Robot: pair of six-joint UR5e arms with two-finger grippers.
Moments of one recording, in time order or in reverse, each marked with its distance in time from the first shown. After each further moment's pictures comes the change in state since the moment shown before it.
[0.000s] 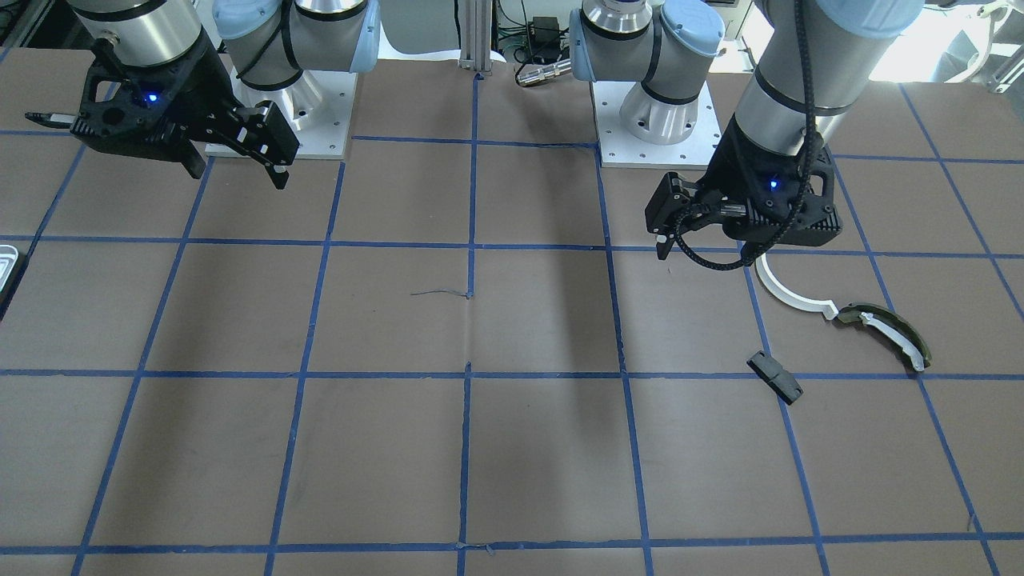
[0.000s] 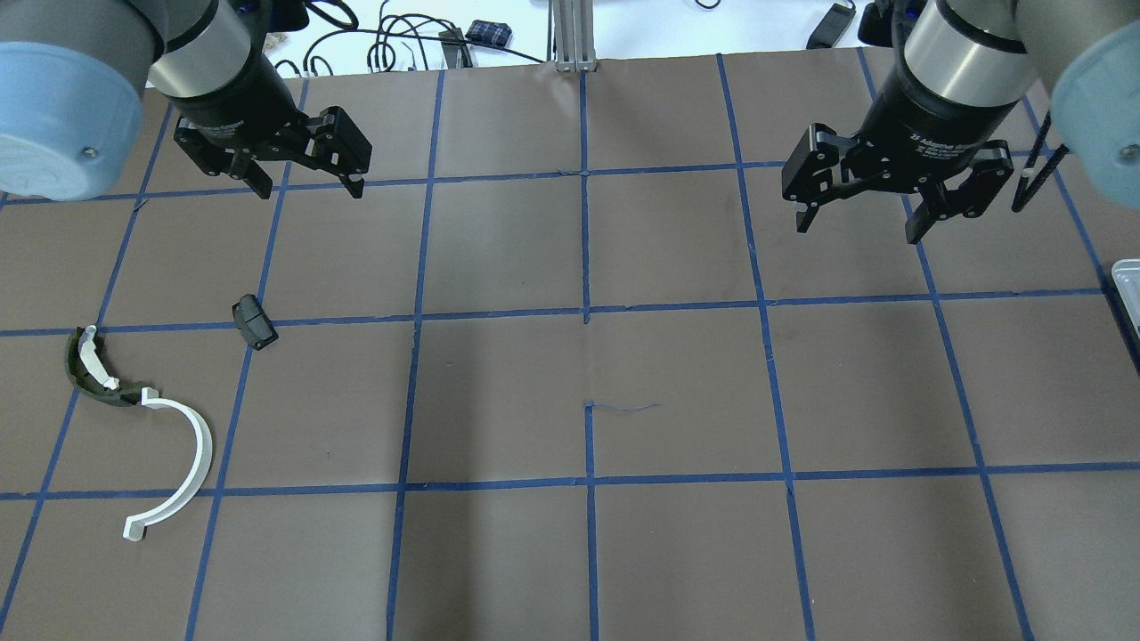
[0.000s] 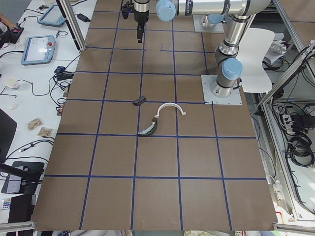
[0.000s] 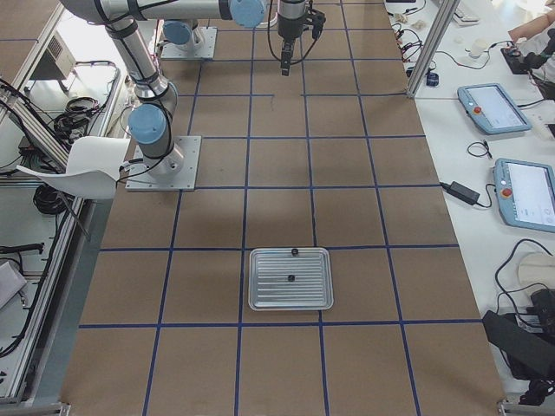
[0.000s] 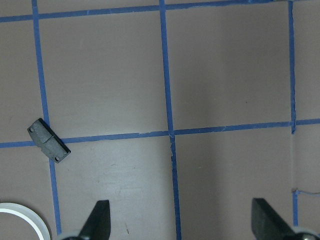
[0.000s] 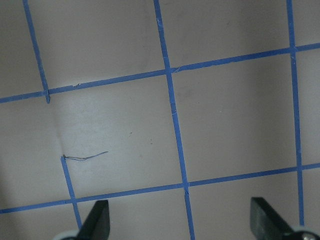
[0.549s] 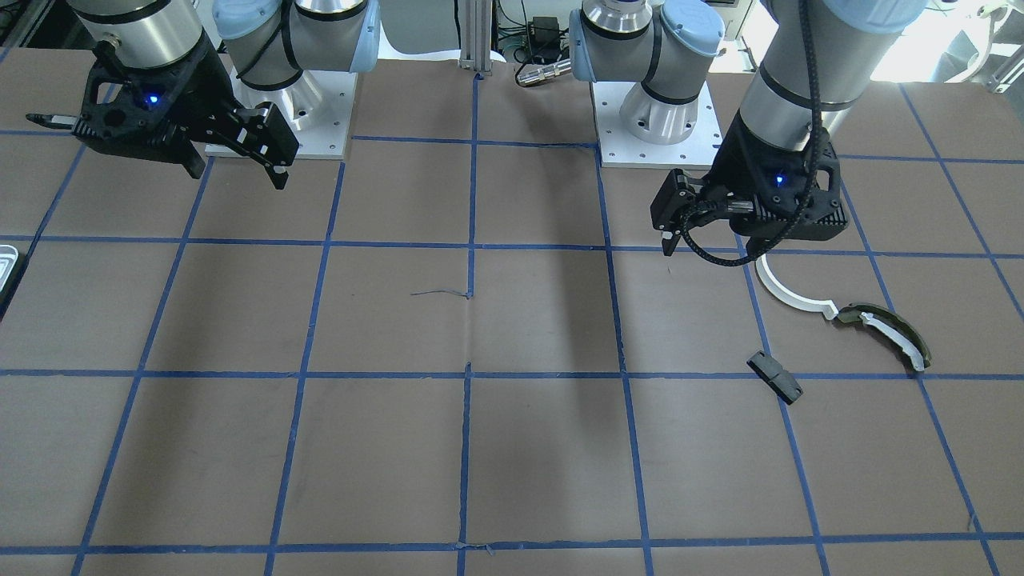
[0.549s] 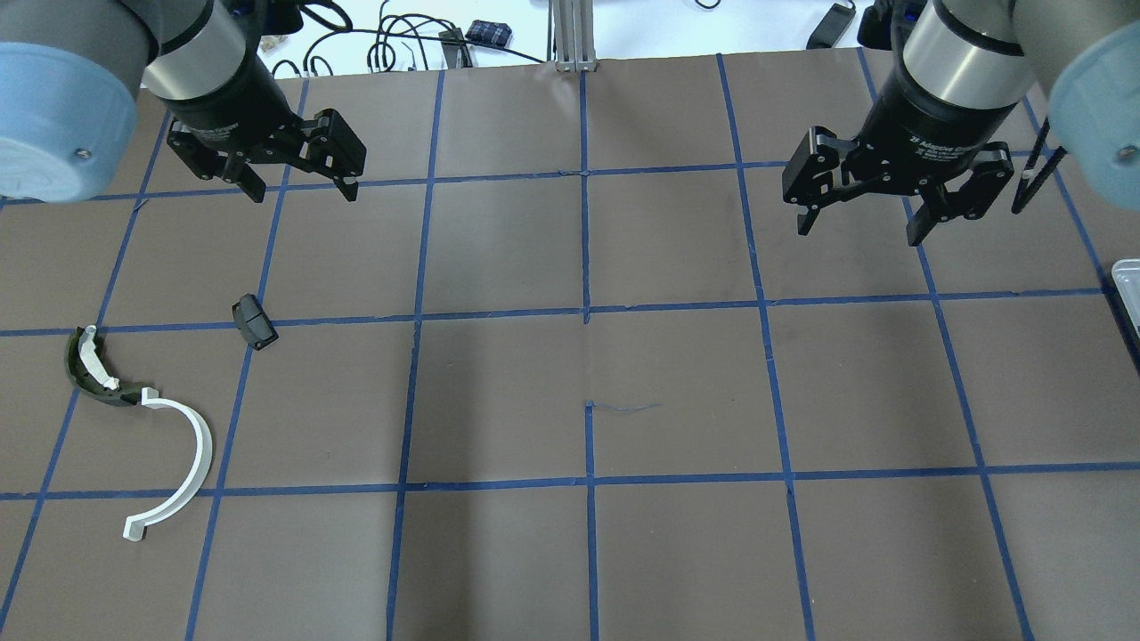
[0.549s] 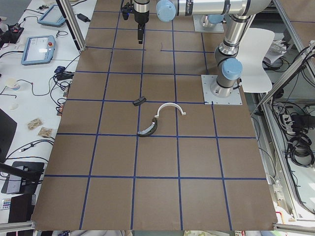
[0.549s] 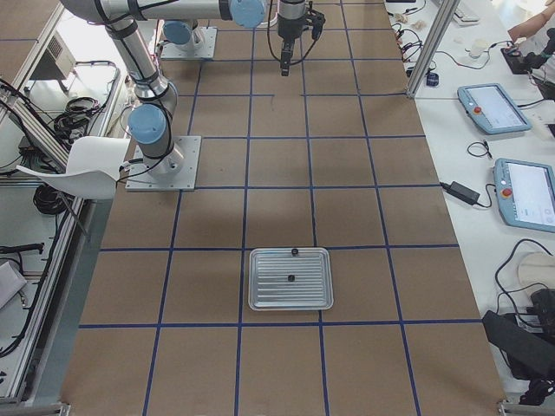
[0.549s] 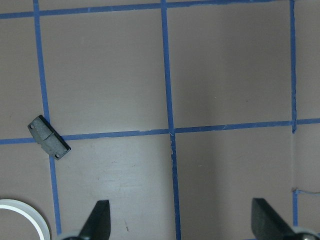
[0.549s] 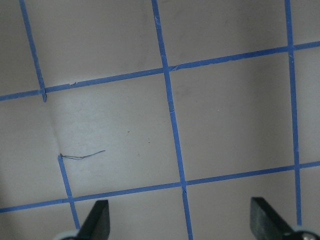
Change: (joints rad) left arm 0.009 0.013 -0.006 -0.018 0.014 -0.009; right arm 0.001 0.001 0.001 0.005 -0.008 0.000
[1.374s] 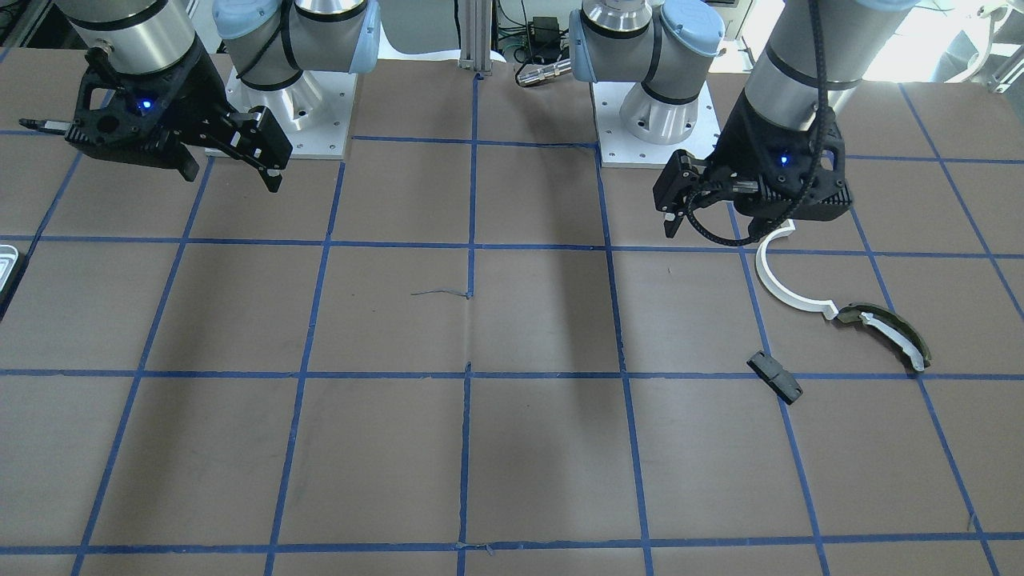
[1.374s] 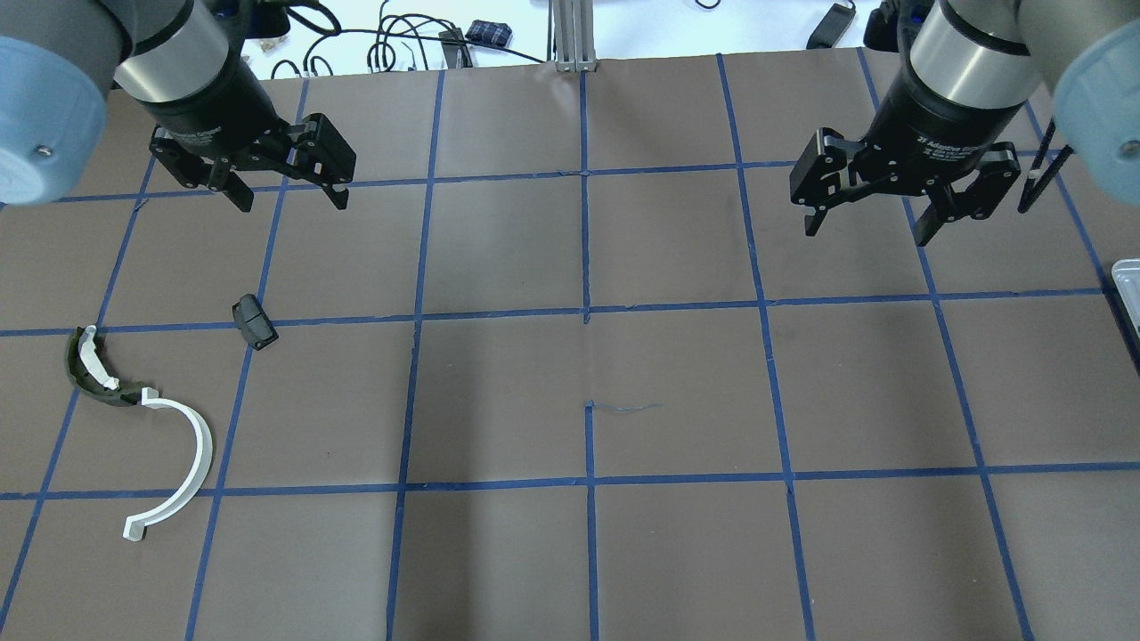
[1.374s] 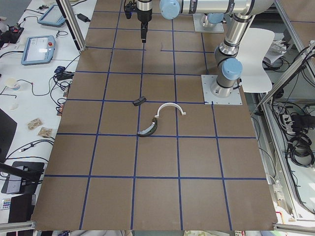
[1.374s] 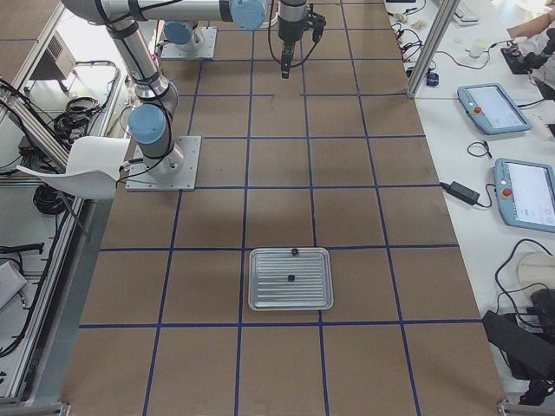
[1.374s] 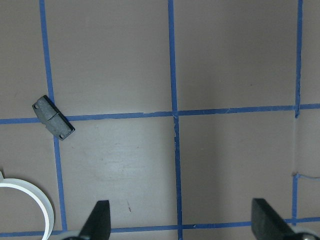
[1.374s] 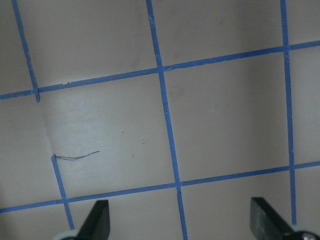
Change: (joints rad) left arm 0.004 0.026 0.014 -0.052 -0.004 0.000; right arm -0.031 0.010 0.005 -0.002 -0.005 -0.025
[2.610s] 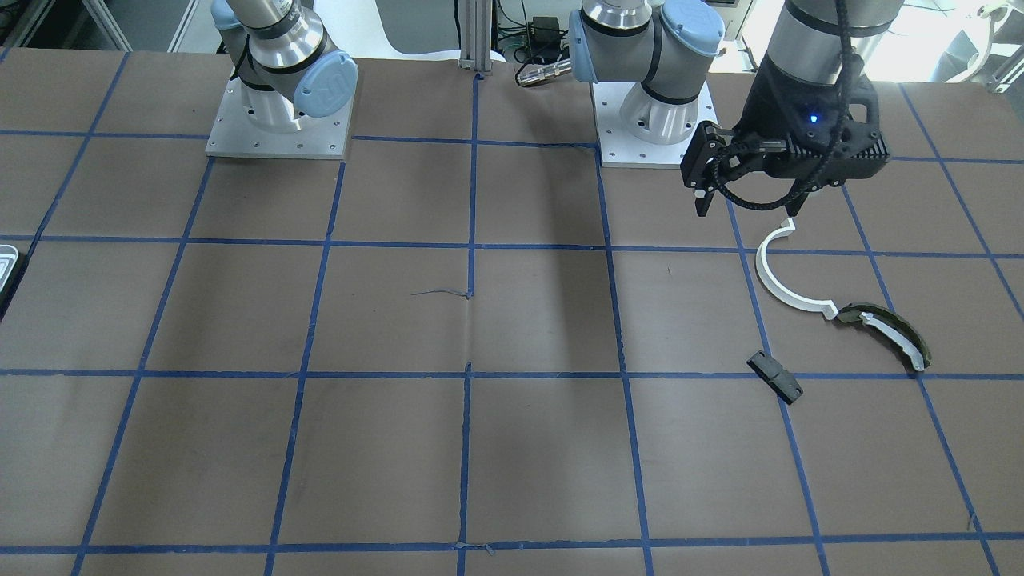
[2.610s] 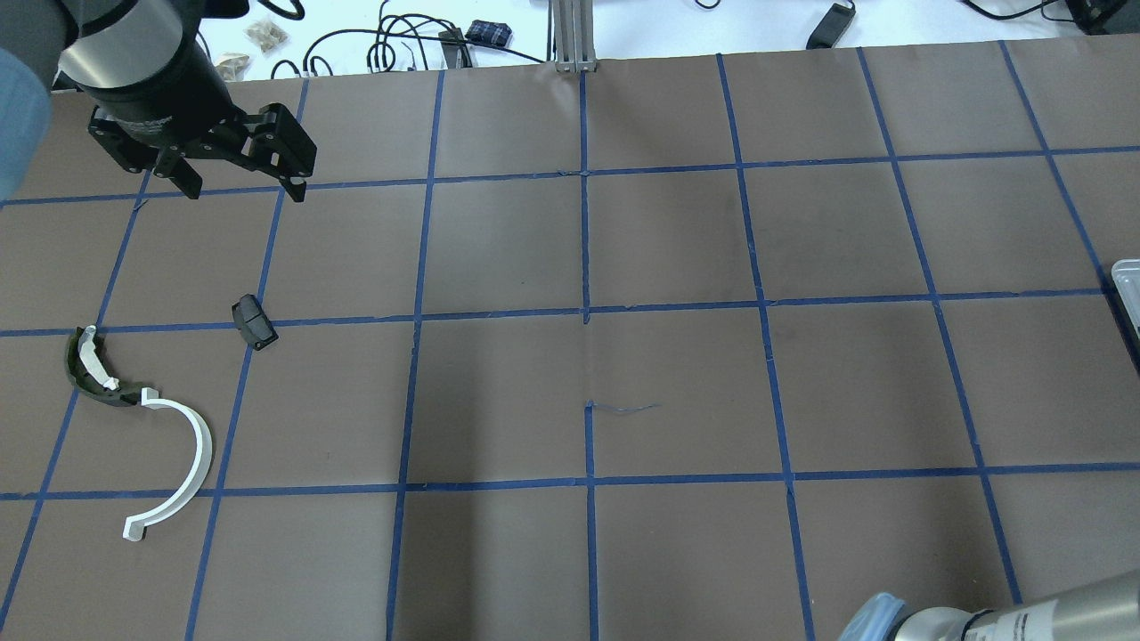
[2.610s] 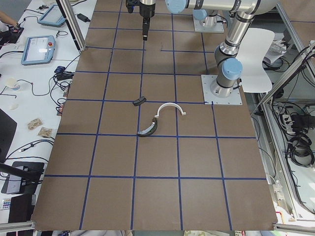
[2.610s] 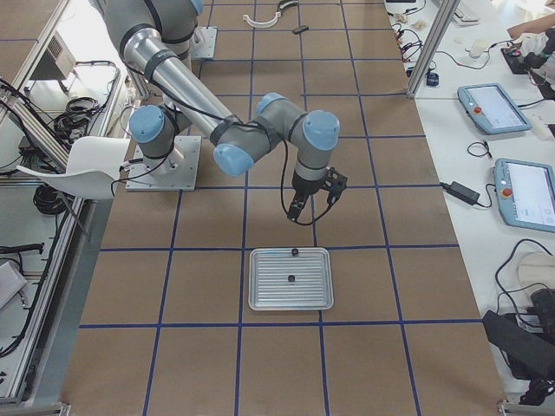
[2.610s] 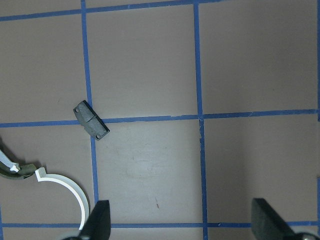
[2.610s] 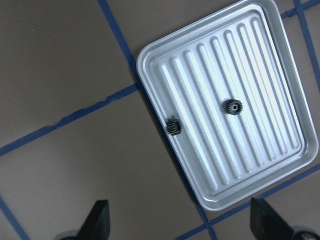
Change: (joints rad) left arm 0.008 0.041 0.010 -0.016 0.090 0.012; right arm -0.740 0.339 0.012 -0.409 -0.155 -0.471
